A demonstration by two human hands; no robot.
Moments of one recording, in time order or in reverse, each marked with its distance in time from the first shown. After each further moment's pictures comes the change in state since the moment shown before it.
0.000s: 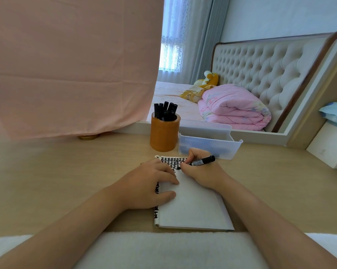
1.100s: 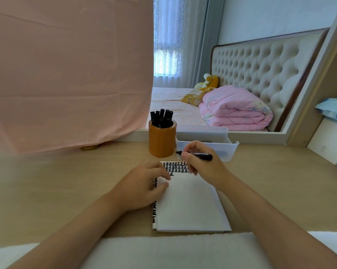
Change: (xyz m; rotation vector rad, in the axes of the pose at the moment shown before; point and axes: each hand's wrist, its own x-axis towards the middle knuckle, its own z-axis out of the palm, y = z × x) left_hand -0.002 0.003 -0.008 -0.069 0.179 -0.091; right_hand -0.001 -0.014 -0.019 0.300 -0.006 -0.045
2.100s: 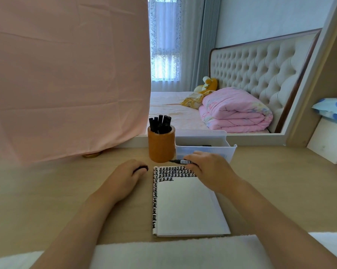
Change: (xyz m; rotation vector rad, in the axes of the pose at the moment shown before) left_hand 0.010 -0.044 -0.014 -0.015 0.042 -0.348; right_hand -0.005 0.000 -0.019 -0.852 -0.010 -0.323
